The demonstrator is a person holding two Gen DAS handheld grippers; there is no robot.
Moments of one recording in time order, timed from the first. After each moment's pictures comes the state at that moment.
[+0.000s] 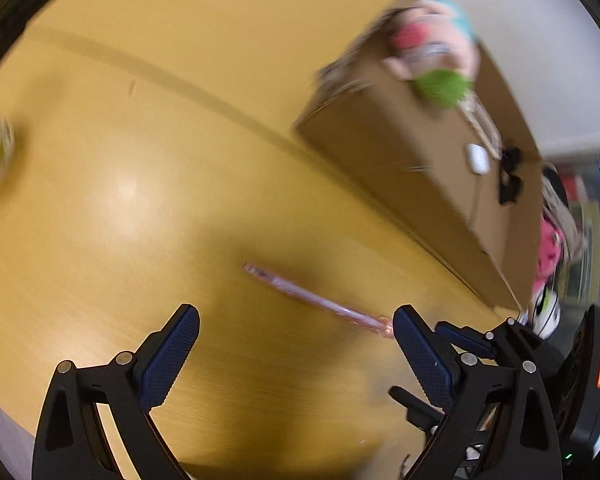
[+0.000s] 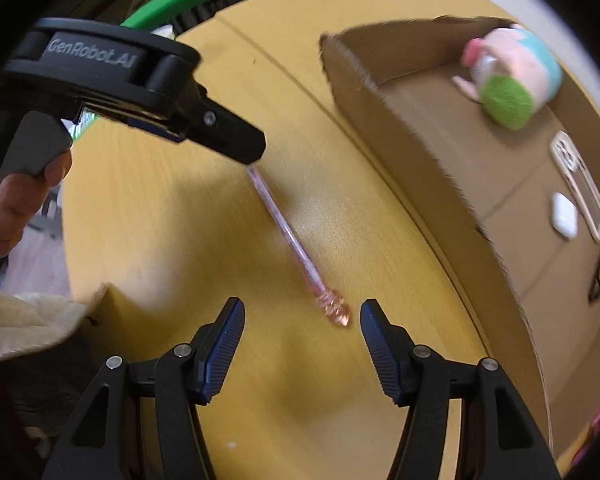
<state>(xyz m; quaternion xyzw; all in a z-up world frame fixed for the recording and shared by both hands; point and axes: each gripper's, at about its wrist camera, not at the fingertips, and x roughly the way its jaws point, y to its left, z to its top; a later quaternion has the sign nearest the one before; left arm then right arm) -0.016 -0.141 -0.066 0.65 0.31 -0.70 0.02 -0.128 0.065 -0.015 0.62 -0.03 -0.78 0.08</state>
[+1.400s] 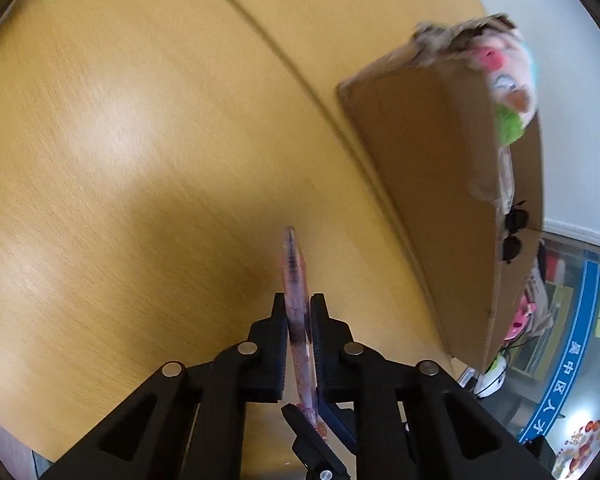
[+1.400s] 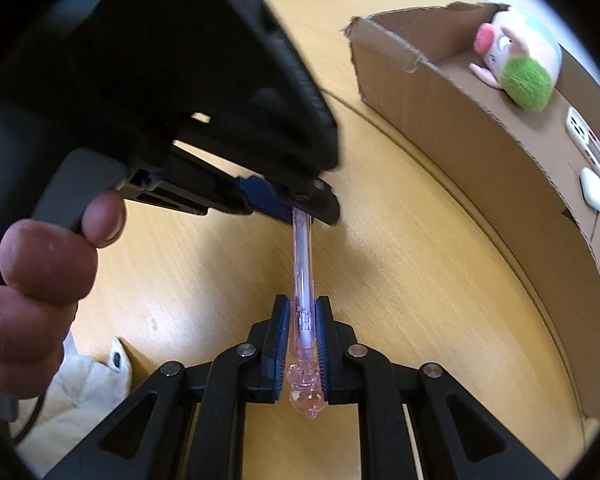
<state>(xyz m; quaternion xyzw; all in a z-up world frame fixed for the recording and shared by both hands) 0.021 -0.104 -0.118 0.63 0.45 -0.64 0.06 -0.107 -0.006 -0.041 0.59 -0.10 -0.80 0.03</state>
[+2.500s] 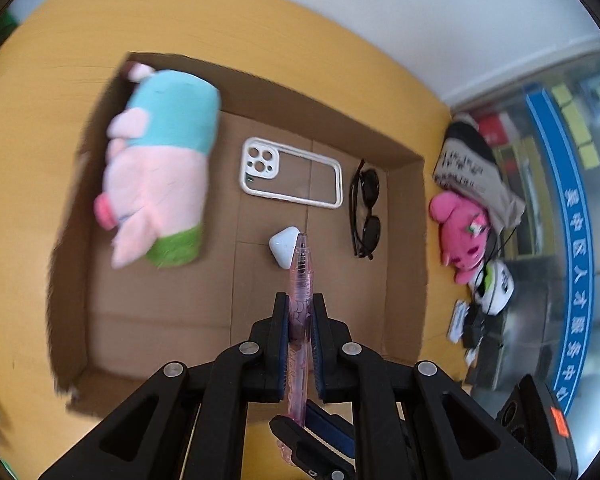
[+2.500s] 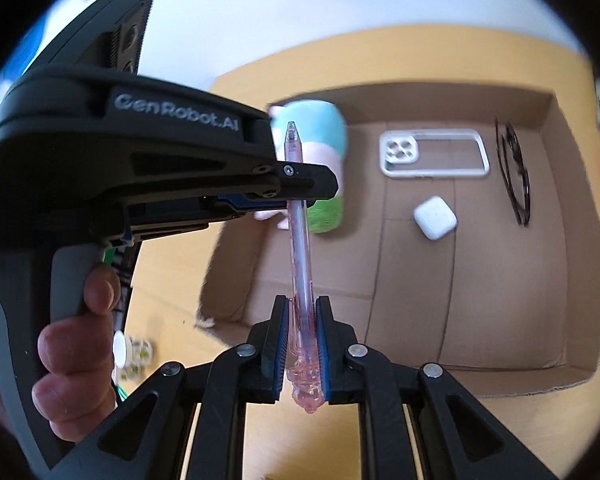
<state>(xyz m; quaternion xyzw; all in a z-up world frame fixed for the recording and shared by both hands) -0.245 0.004 0.033 0.63 0.19 -0.73 -0.17 -0.142 0.222 0.075 0.43 -0.40 -0.79 -0.19</state>
